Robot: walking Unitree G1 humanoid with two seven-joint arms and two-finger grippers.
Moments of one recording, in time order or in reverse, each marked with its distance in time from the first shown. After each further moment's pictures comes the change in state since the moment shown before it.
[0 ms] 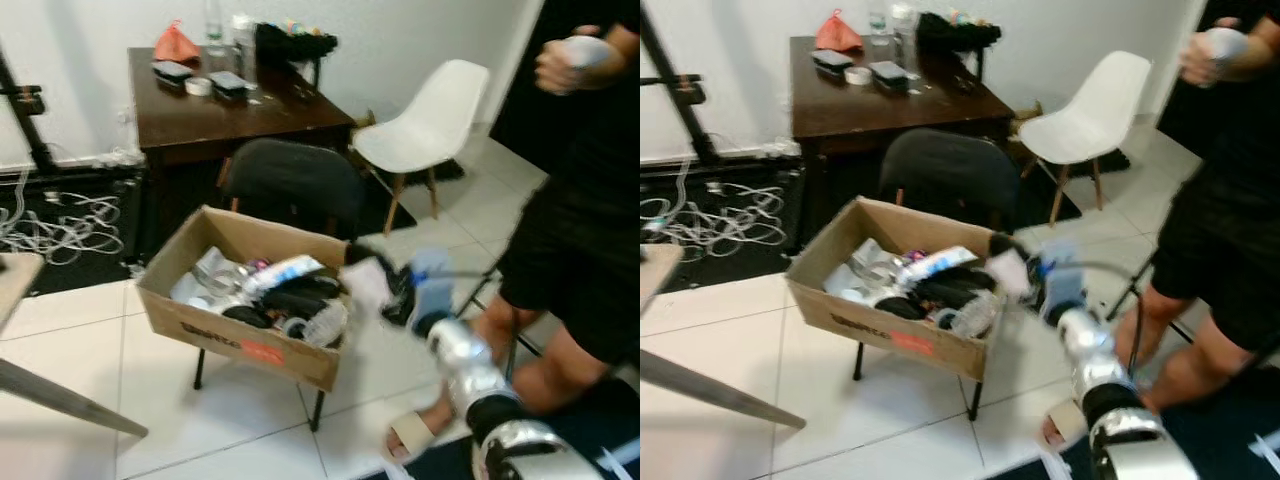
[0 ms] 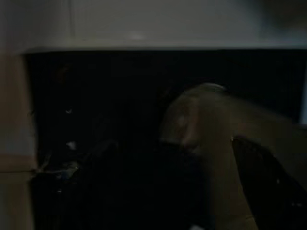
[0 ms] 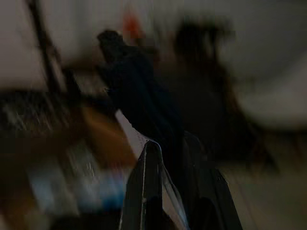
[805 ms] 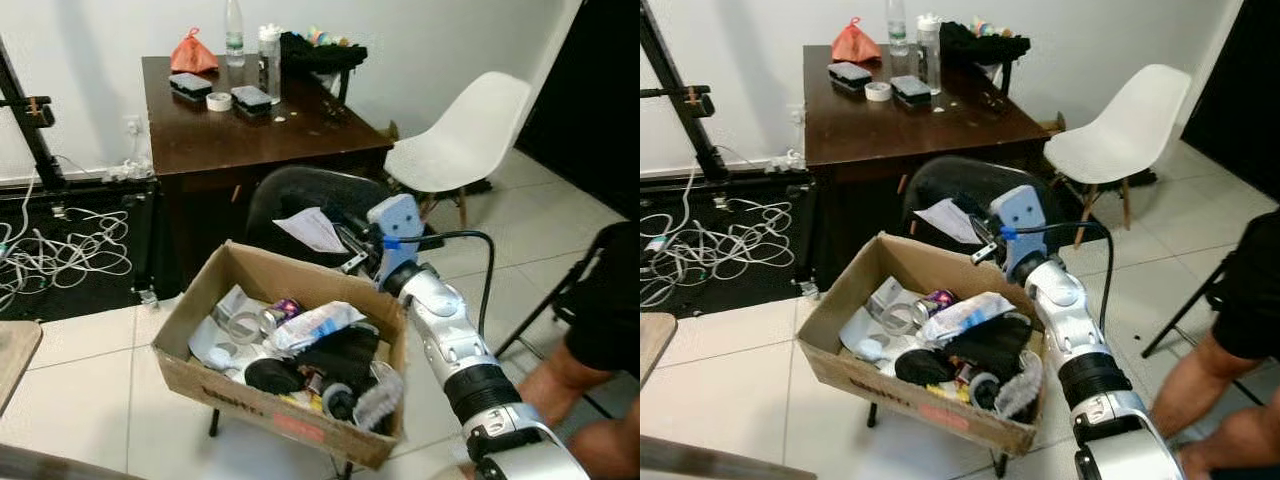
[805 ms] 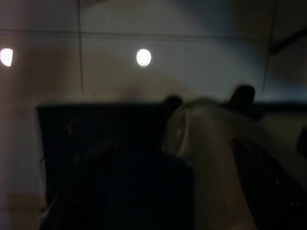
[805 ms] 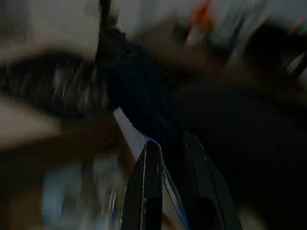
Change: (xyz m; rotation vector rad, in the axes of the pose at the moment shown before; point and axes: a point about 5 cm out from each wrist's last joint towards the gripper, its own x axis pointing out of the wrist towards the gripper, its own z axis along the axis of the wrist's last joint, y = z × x) left arm 0.011 -0.029 0.009 0.018 -0.019 -0.008; right arm -0.004 0.043 -0.017 -0.190 0.163 0.281
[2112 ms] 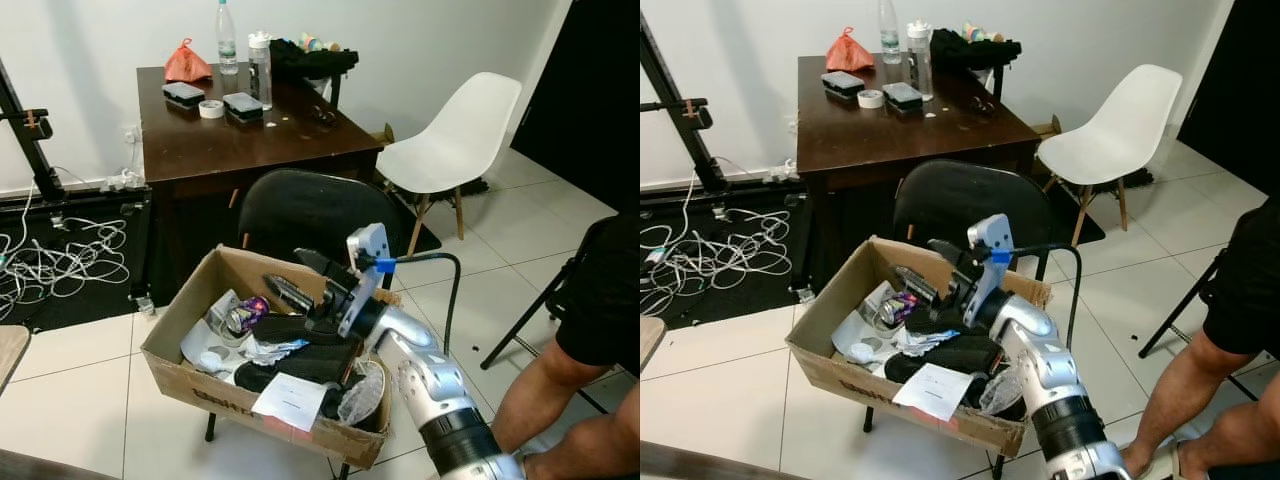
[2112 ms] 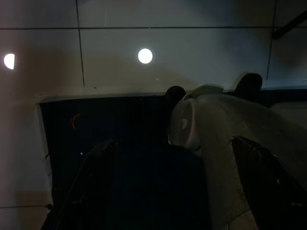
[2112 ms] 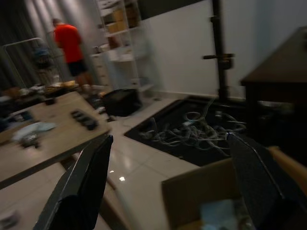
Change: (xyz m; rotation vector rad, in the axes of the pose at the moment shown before) left arm -0.006 0.017 -0.007 0.023 0.028 0.015; right arm -0.013 0.068 0.030 0.493 -0.224 0.473
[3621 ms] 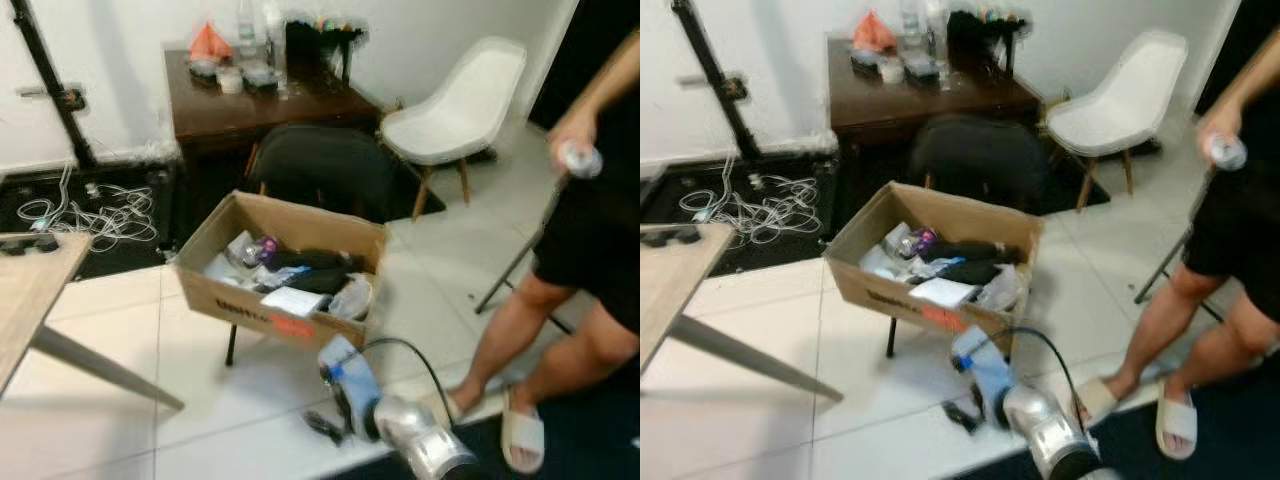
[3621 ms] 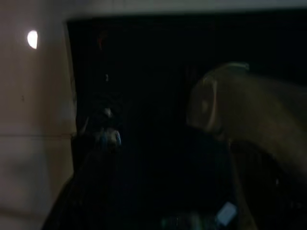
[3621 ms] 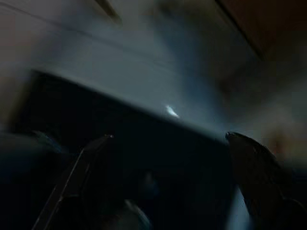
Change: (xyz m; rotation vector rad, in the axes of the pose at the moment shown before) left arm -0.003 0.008 -0.008 0.028 0.041 0.037; right arm -0.131 -0.016 -0.163 -0.050 0.949 -0.504
